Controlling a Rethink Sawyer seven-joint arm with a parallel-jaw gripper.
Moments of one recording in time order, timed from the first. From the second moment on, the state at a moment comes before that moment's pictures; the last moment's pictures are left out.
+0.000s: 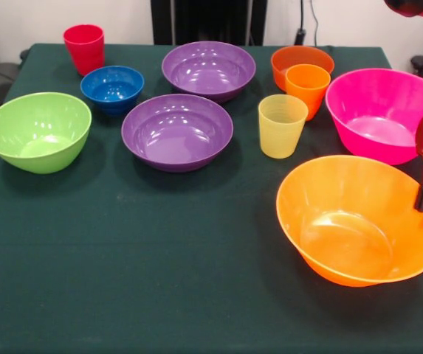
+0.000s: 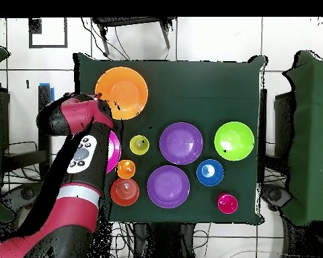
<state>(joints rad) 0.35 -0.19 -0.32 1.09 0.19 0.31 2.04</state>
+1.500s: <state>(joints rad) 0.35 -0.16 -0.32 1.09 0.23 0.30 2.04</state>
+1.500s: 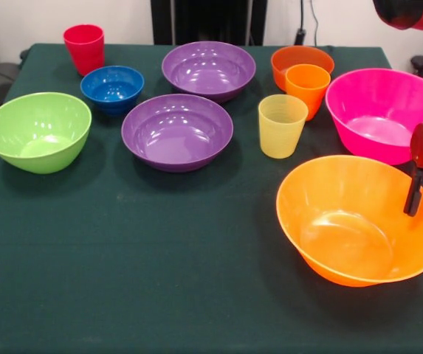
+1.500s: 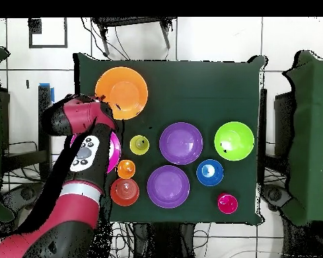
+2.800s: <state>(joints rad) 0.38 -0.16 -0.36 1.09 0.24 0.30 2.04</state>
